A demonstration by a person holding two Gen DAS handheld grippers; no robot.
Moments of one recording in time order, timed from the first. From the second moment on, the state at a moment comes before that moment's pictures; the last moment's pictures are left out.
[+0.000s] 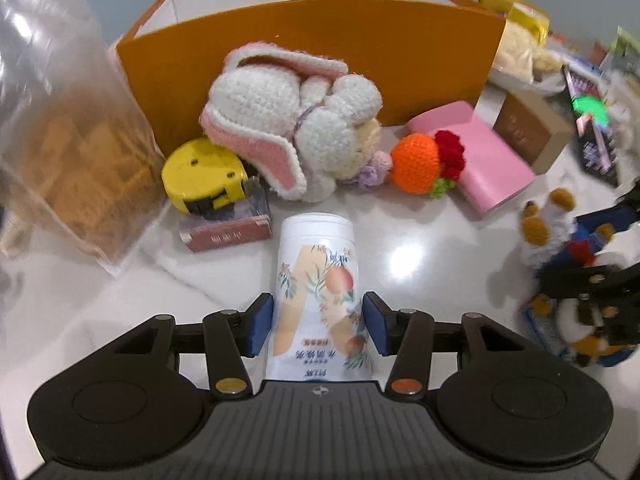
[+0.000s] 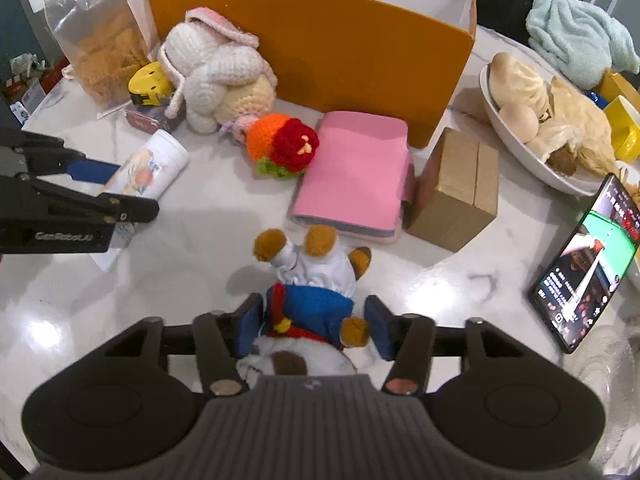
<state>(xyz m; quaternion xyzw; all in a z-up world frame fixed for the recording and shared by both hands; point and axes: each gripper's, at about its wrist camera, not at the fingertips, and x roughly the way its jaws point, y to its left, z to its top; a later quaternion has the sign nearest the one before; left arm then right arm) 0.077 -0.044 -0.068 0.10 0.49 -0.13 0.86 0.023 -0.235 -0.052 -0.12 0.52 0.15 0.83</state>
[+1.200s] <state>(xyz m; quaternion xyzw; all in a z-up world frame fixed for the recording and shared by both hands) 0.064 -0.049 -0.032 0.11 0.44 -0.16 0.88 0.020 -0.248 -0.036 -0.05 0.50 0.17 0.84</state>
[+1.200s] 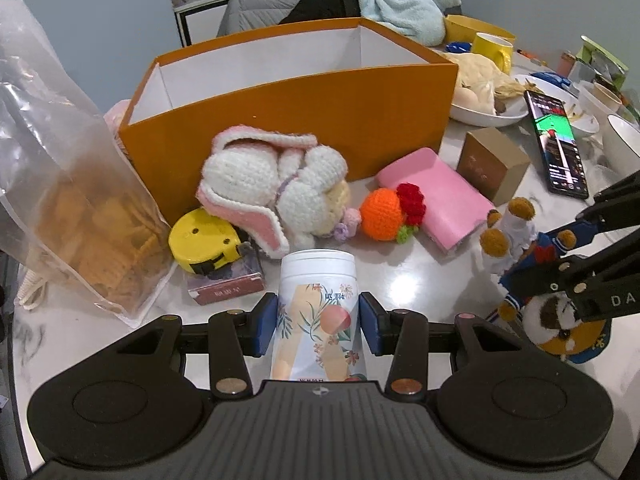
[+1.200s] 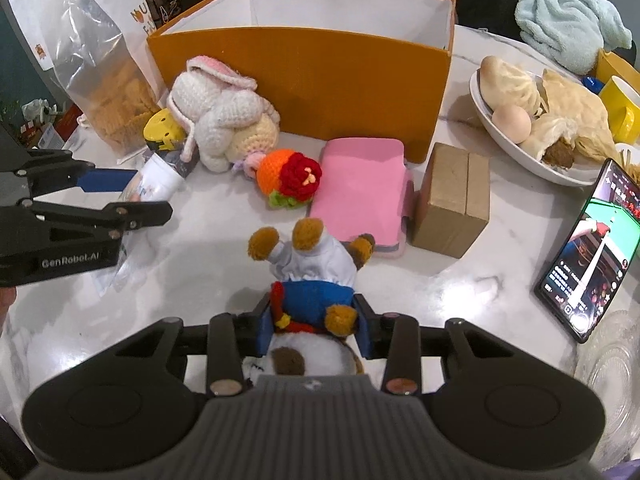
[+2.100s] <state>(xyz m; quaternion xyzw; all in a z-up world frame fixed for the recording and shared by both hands) 0.197 -0.052 0.104 0.06 0.33 -0.16 0.93 0.125 -0.250 0.116 -0.01 0.38 0.16 0.91</state>
